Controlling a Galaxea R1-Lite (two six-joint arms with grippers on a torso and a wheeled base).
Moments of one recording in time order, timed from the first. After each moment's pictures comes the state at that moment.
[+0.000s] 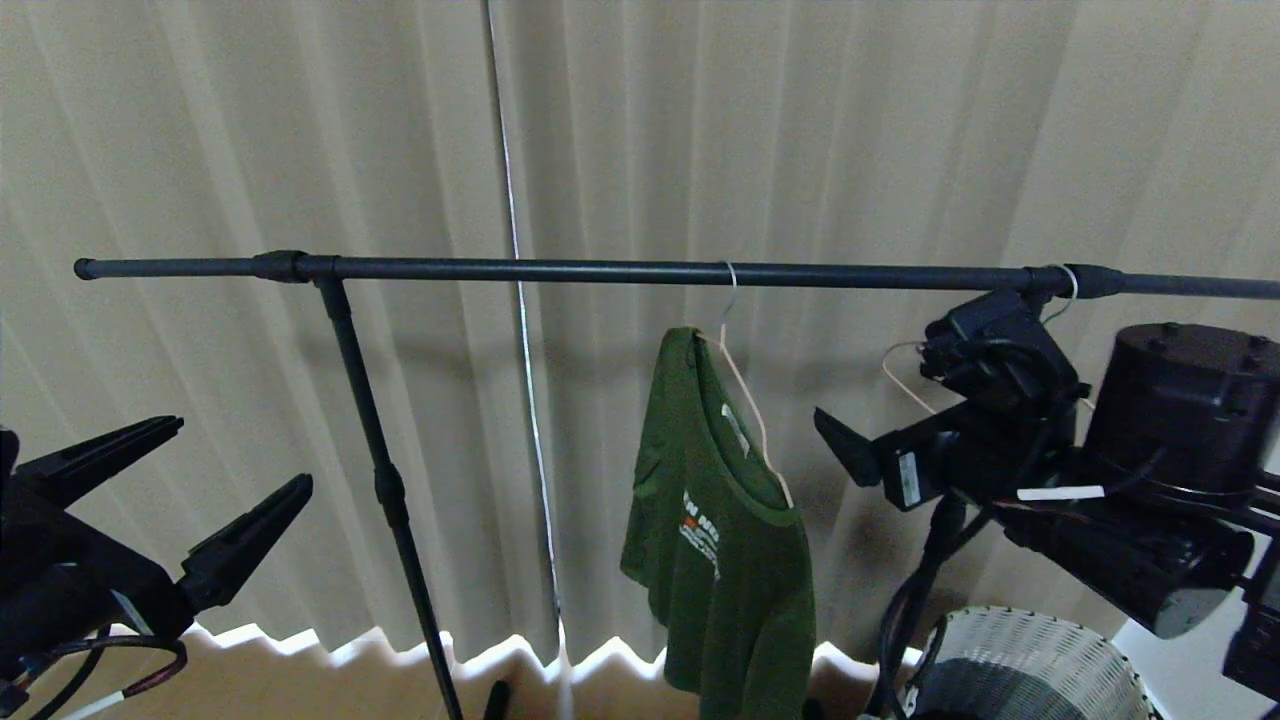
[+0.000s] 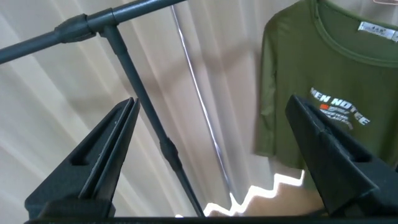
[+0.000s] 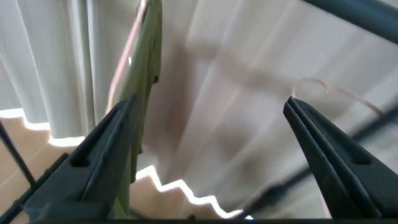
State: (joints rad) left arm -0.09 1.09 -0.19 -0.90 -0.19 0.27; right arm 0.60 1.57 -0.61 -0.76 -0.38 -0.17
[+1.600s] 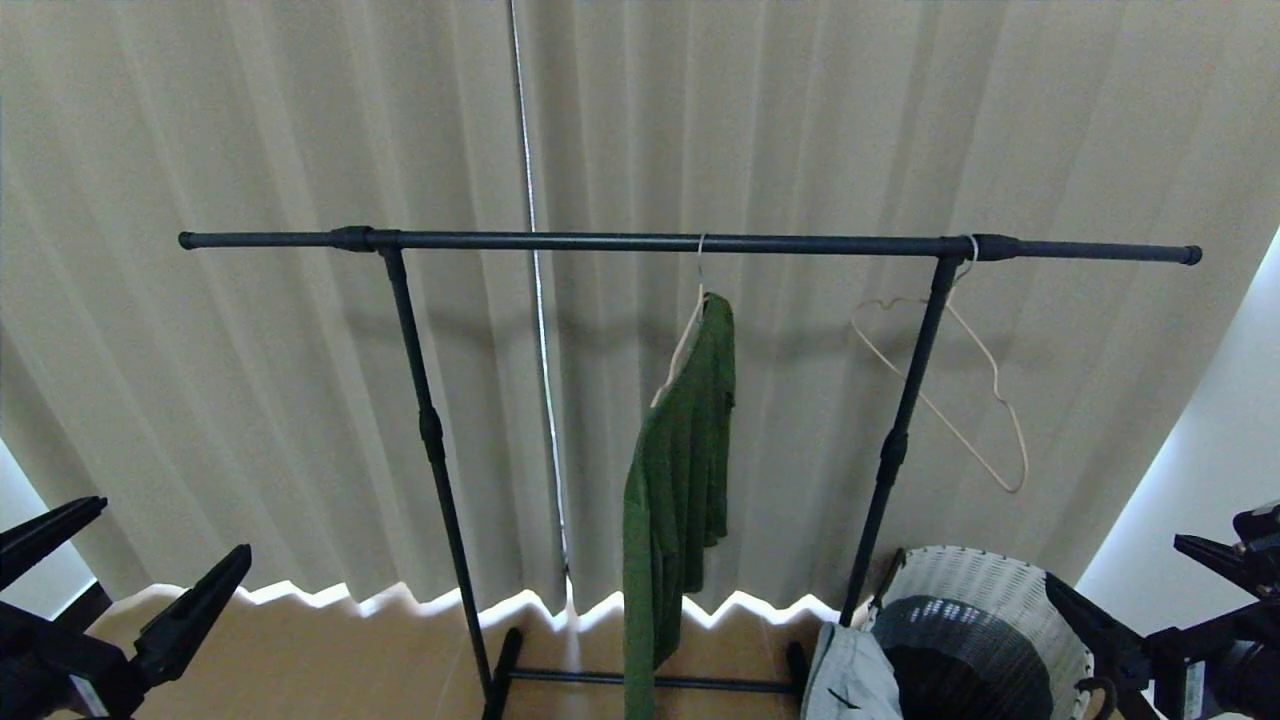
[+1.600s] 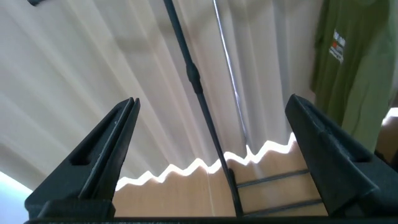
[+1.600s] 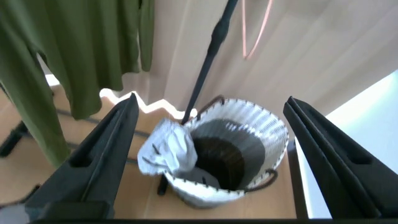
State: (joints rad) left arm 0.03 1.01 -0.04 -0.90 -0.14 0.32; right arm 0.40 1.07 -0.16 -0.56 -0.38 -0.09
